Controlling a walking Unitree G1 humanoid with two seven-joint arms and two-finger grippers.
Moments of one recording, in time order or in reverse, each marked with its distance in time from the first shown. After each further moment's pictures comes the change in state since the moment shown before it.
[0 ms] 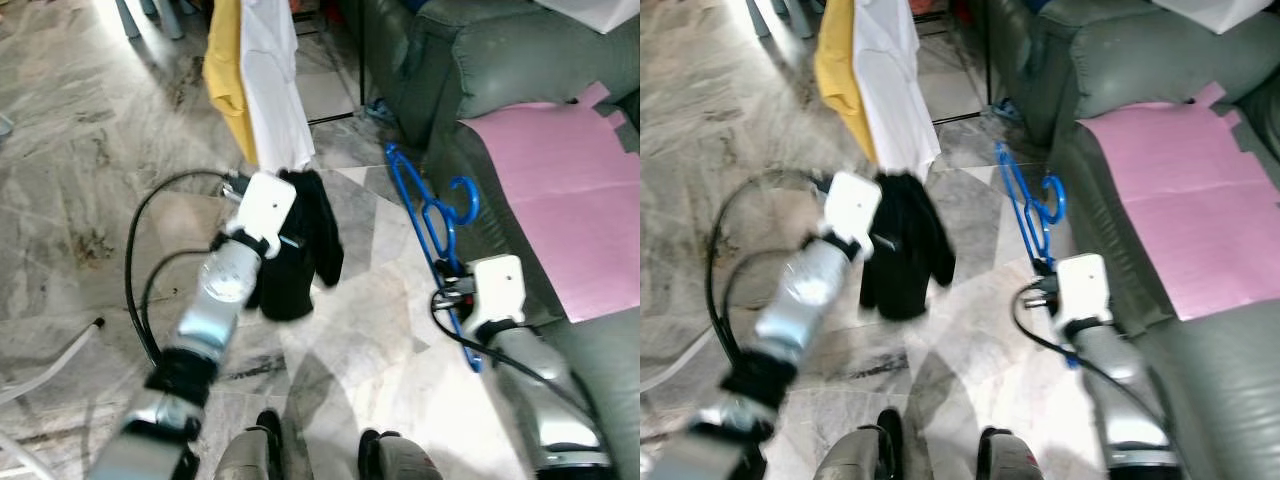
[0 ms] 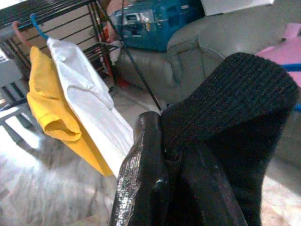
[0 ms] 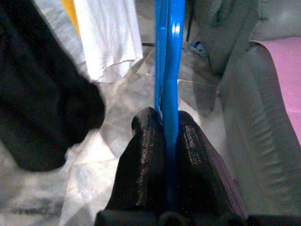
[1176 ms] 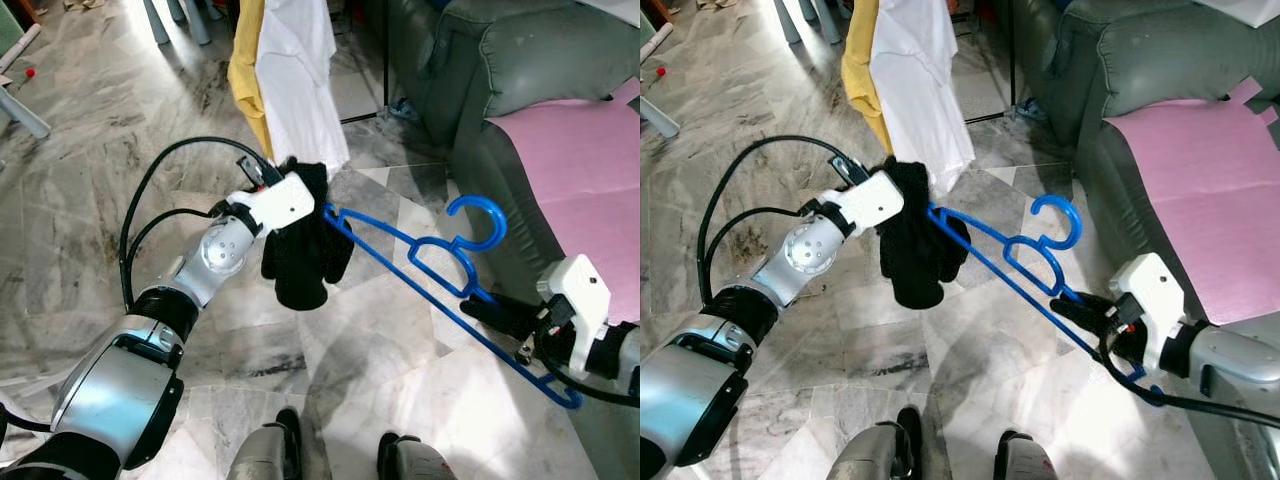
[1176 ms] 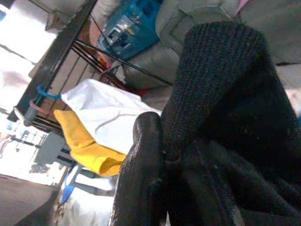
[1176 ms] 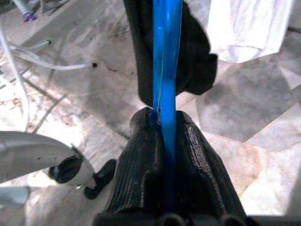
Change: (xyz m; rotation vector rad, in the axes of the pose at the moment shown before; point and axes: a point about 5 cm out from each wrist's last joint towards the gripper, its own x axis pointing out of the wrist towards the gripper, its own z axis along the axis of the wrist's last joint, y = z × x) left arm 0.023 0.018 -0.008 0.560 -0.026 -0.141; right arm -0.068 -0.041 0.045 -0.104 0.195 0.570
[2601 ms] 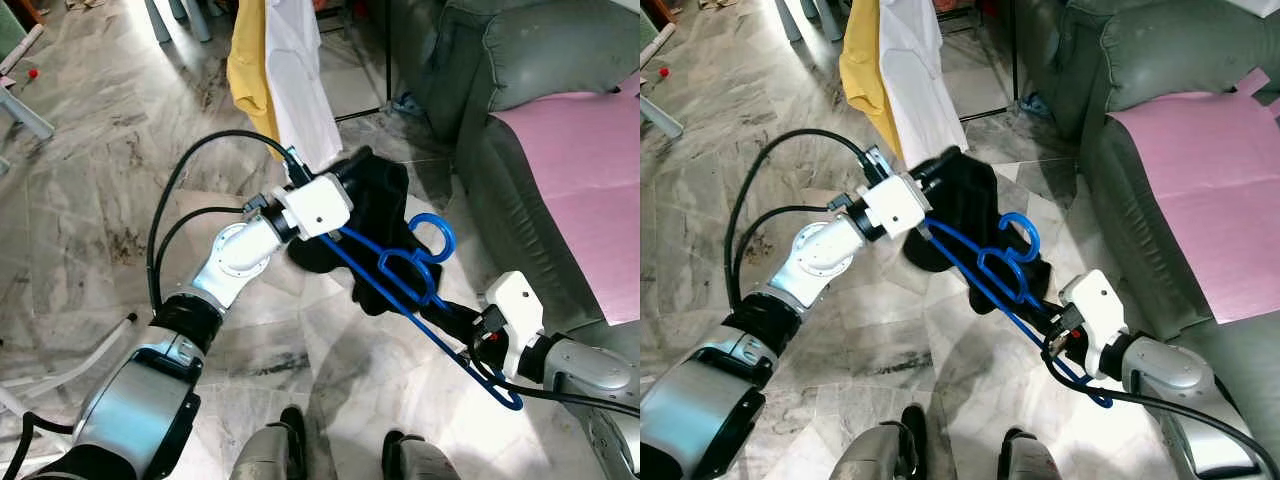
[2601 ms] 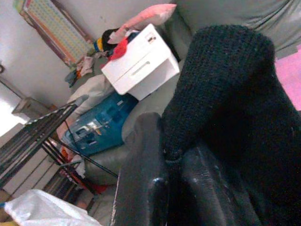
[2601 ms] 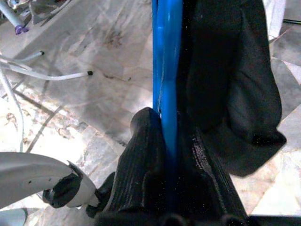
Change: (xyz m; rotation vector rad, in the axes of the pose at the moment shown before) left arm -0.001 -0.003 0.067 -0.179 -0.483 -0.093; right arm 0.050 0.017 -0.023 0.041 -0.037 -0.052
